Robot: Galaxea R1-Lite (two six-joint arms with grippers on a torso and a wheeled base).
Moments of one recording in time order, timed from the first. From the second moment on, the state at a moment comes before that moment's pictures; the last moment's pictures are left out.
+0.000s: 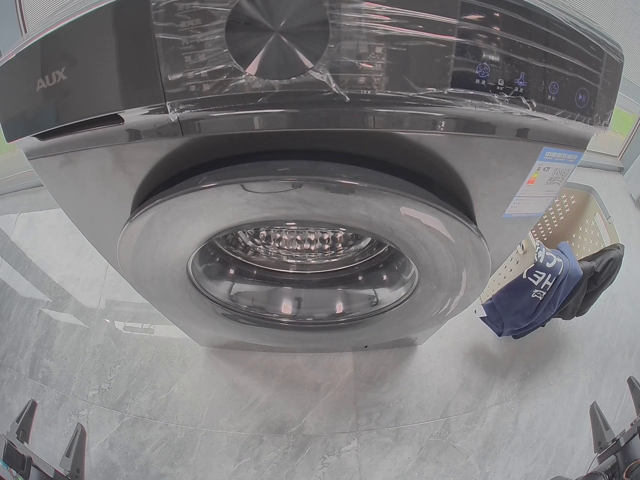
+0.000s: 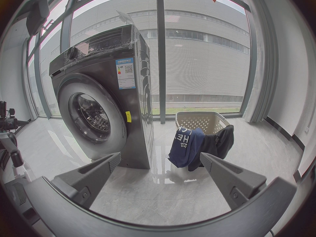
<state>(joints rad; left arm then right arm) -0.01 0.02 -0.02 0.01 0.01 -0.04 0.00 0.02 -0.02 0.00 0.02 0.00</state>
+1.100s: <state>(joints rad) -0.01 0.02 -0.02 0.01 0.01 -0.04 0.00 0.02 -0.02 0.00 0.03 0.00</state>
